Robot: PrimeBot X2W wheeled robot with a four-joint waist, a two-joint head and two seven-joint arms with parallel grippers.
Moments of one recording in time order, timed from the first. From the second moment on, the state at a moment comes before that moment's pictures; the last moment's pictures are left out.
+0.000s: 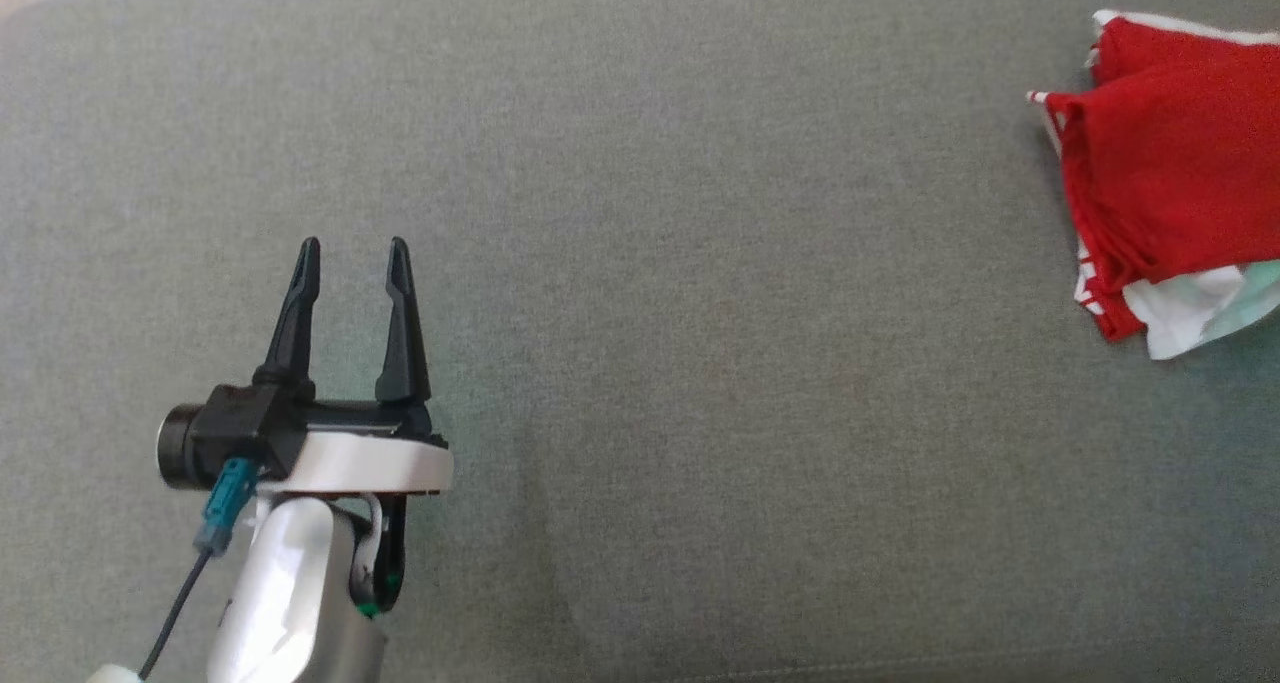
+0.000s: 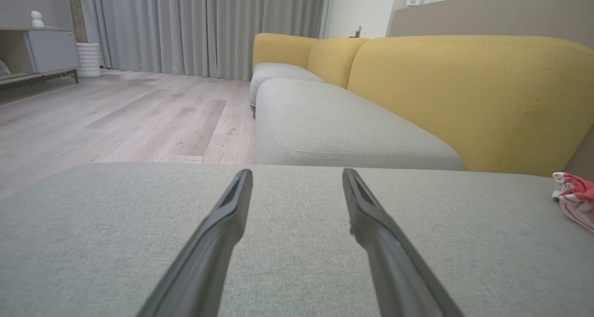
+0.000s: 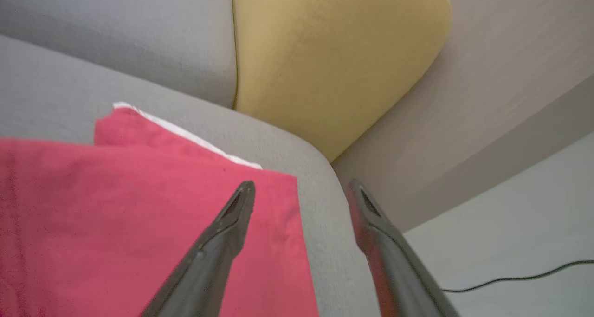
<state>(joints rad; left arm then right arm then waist) -0.28 0.04 -0.12 0.29 -0.19 -0.02 -0.26 -0.66 -0.39 -0.26 0.68 -0.37 0.12 0.05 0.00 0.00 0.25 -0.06</state>
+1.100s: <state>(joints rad) -0.15 0.04 -0.14 0.27 -0.24 0.01 -0.26 -0.17 -0.05 0.02 0.35 0.23 0.12 -0.25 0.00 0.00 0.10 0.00</state>
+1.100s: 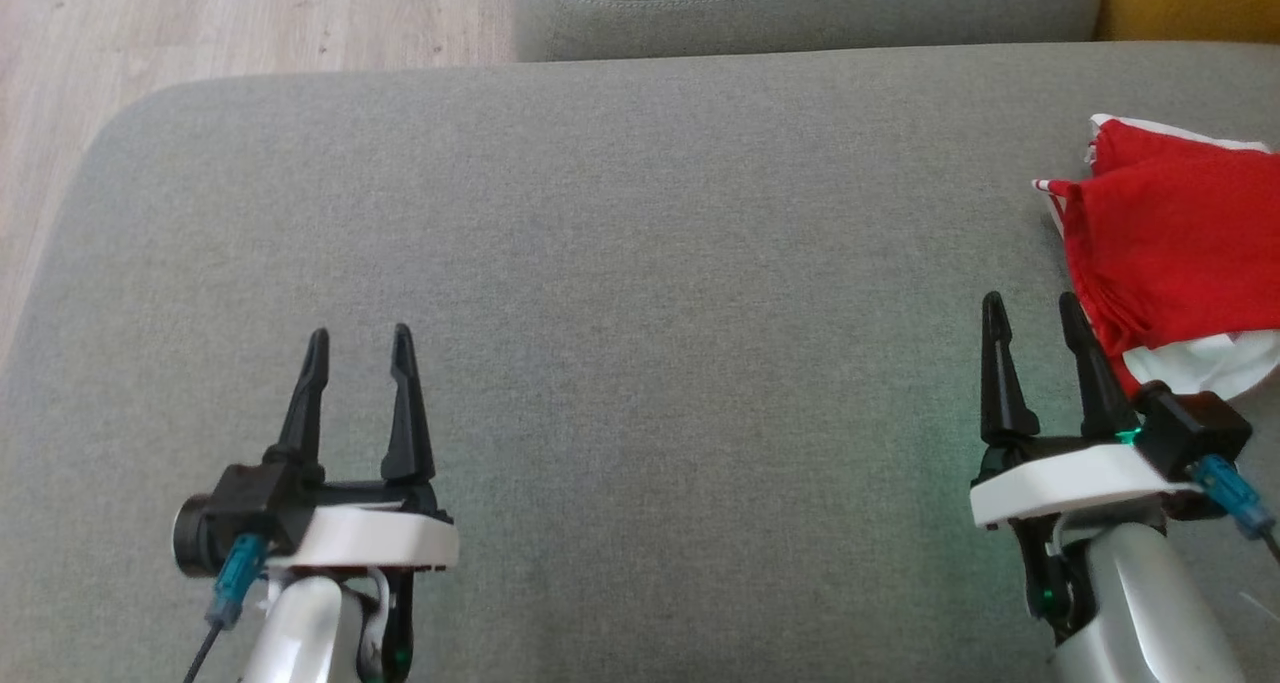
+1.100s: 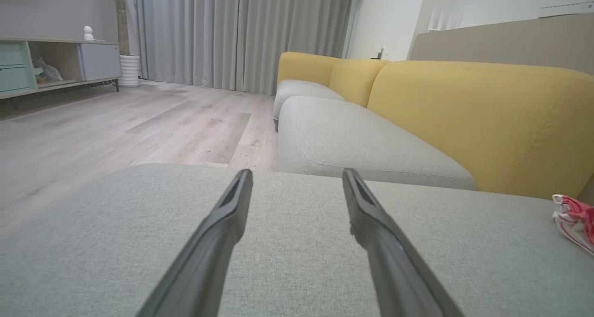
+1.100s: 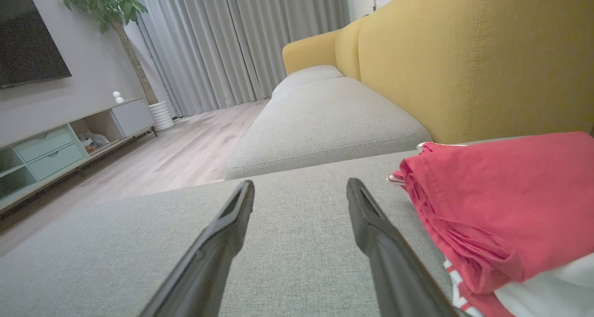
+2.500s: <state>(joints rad) -0.13 0.04 -0.12 0.22 -0.35 0.00 -0.26 -0.17 -0.05 0.03 0.34 0.25 0.12 -0.25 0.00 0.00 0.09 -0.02</state>
